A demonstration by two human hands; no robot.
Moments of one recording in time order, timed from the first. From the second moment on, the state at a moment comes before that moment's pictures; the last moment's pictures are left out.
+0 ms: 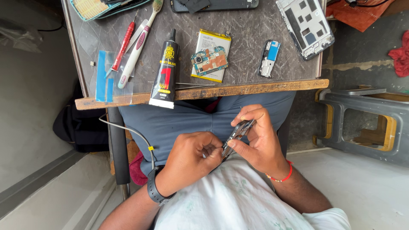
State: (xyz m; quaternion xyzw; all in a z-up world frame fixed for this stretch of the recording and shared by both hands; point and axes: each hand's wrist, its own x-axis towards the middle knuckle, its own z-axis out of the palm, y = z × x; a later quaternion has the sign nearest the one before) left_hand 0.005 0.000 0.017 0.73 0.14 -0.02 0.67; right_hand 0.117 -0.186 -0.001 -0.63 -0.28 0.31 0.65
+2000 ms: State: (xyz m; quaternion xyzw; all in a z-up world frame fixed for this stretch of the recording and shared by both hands) left_hand 0.017 -0.007 0.009 0.80 0.15 0.20 0.55; right_hand 0.119 -0.167 0.045 -0.83 -0.35 0.15 0.41
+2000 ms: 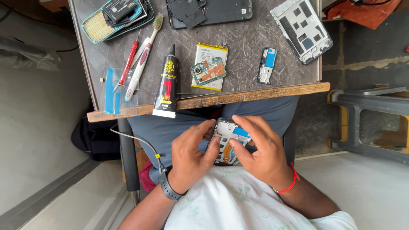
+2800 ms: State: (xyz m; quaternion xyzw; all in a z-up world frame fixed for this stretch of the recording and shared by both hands) left_hand 0.027 0.022 0.042 0.93 -0.01 0.17 0.33; right_hand 0.122 -0.160 0.052 -0.78 -0.41 0.17 0.44
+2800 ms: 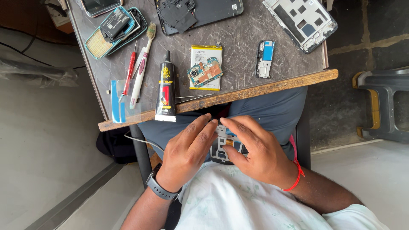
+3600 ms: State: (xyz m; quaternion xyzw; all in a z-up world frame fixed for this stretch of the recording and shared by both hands) left_hand 0.007 0.003 -0.005 0.70 0.16 0.05 0.69; right_hand 0.133 -0.172 0.034 -0.75 -0.28 0.27 0.54
